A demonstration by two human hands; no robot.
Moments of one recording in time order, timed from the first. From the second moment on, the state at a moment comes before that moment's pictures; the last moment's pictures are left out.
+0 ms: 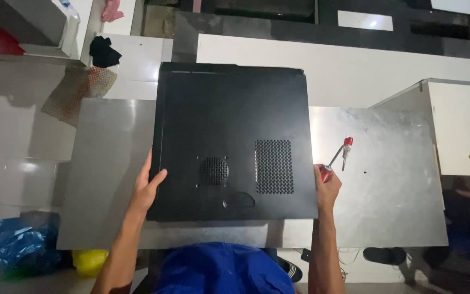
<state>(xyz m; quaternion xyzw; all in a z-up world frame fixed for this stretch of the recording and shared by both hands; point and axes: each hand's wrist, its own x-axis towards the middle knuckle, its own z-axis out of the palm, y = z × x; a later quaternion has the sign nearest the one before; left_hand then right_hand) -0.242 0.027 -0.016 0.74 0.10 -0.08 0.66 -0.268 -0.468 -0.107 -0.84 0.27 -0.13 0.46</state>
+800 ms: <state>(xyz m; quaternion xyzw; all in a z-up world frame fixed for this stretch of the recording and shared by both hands) -0.199 0.008 0.029 0.89 0.06 -0.04 0.44 -0.211 -0.456 -0.046 -0.79 0.18 -0.20 0.55</state>
